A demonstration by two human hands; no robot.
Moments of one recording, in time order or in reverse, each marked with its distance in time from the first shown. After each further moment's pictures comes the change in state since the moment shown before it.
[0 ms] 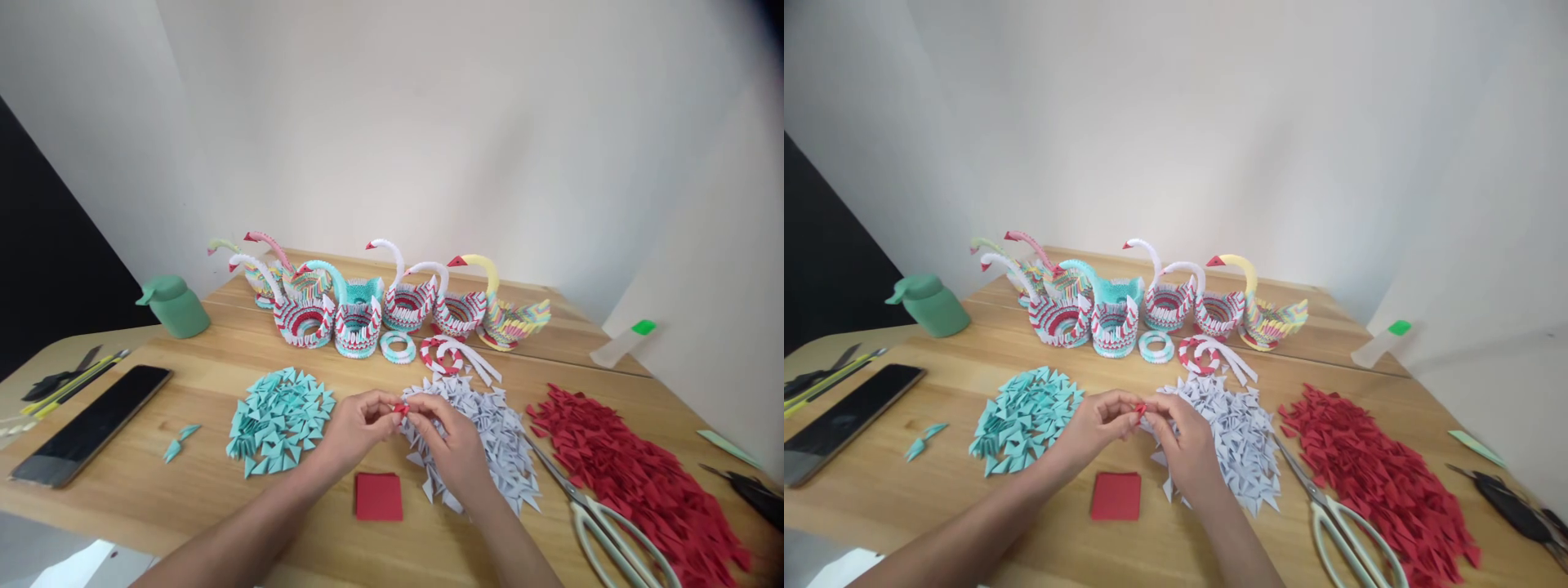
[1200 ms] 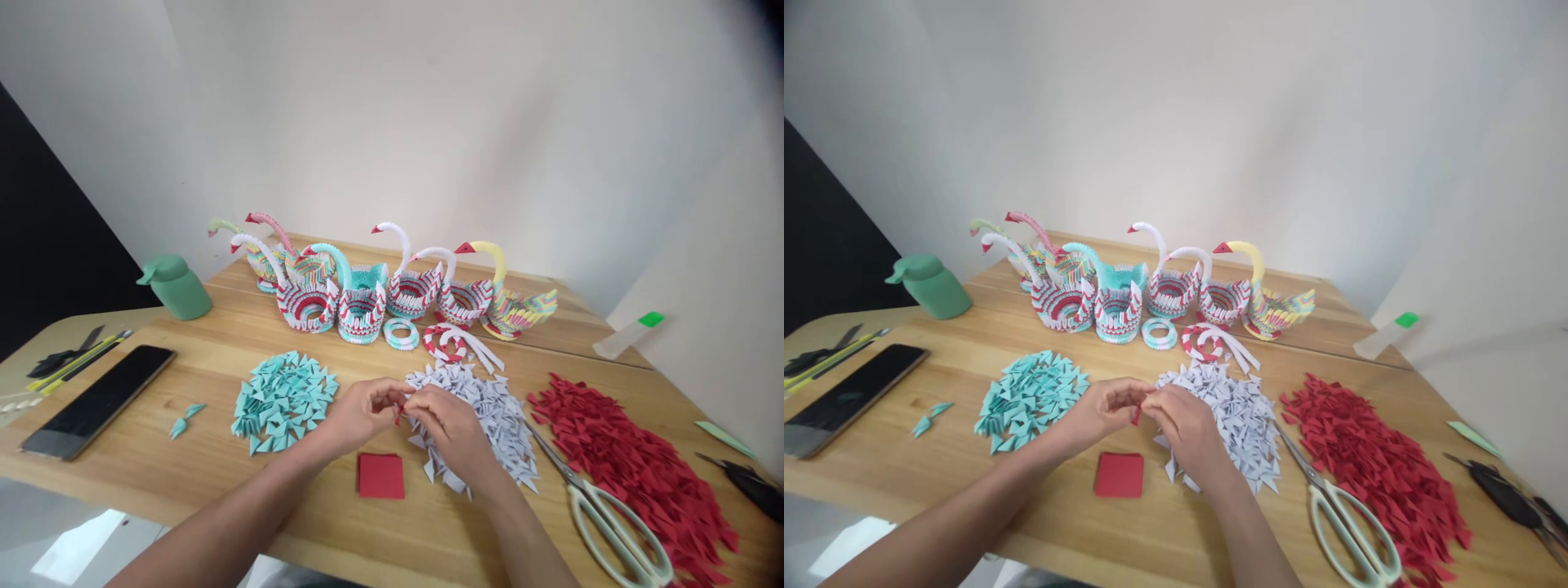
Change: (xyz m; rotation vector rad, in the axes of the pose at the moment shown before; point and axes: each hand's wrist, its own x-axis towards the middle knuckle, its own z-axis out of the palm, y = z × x) left_hand 0.000 -0.001 -0.006 0.030 -0.186 0.036; right_hand 0.002 0.003 -0.006 -0.149 -0.208 -0.253
